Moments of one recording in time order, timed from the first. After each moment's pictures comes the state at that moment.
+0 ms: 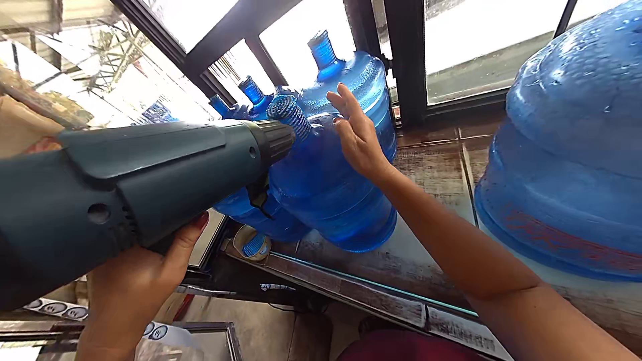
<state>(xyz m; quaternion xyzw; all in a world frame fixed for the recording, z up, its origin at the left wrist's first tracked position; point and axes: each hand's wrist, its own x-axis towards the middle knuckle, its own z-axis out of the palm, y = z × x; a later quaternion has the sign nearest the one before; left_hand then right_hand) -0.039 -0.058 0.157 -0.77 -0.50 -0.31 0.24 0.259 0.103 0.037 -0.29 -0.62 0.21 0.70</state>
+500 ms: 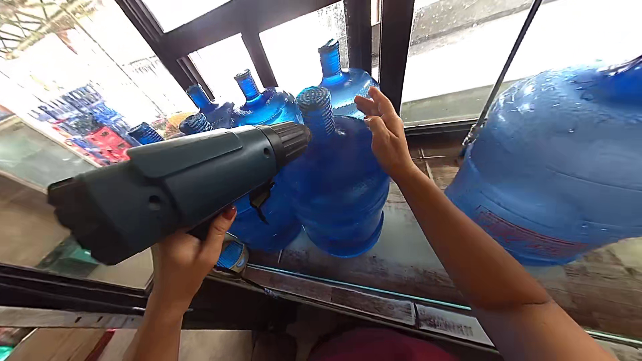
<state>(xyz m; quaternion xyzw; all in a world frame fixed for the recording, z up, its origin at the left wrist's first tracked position) -0.098 0.006 0.078 -0.79 -0.38 -0.47 0.07 0.259 0.099 0.041 -0.38 -0.61 0.18 0.67</state>
